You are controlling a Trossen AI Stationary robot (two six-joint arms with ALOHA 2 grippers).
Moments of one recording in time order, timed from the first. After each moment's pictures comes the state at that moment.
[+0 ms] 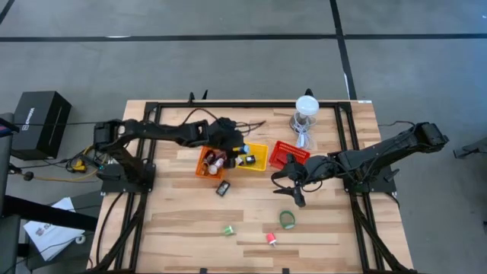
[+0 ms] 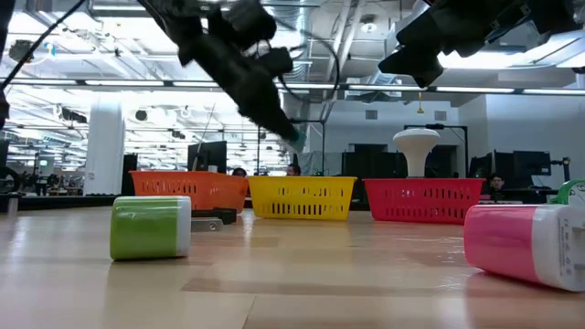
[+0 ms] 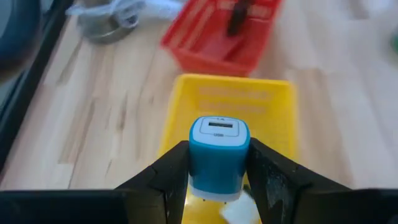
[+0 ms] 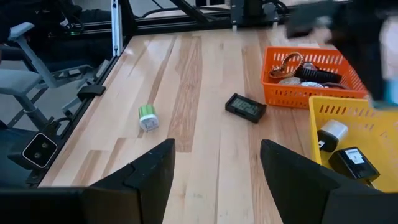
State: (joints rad) left arm 0.22 1.65 1.03 -0.11 0.06 0.24; right arm 0.25 1.17 0.63 0.09 0.08 0.18
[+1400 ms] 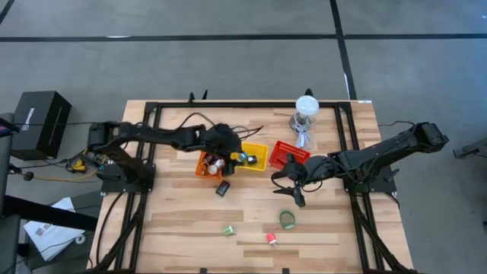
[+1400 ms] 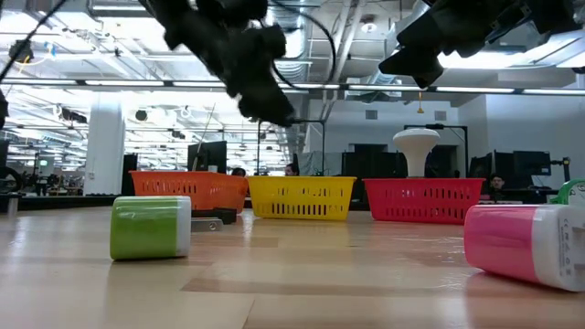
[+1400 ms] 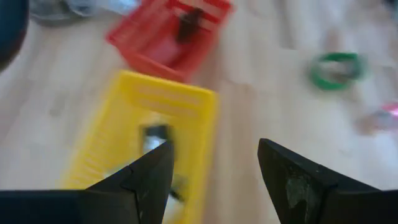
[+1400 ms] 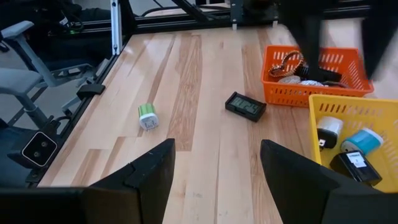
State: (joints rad) left arm 0.13 1.56 1.01 -0.17 0.12 0.00; right arm 0.25 1.17 0.63 0.09 0.08 0.18
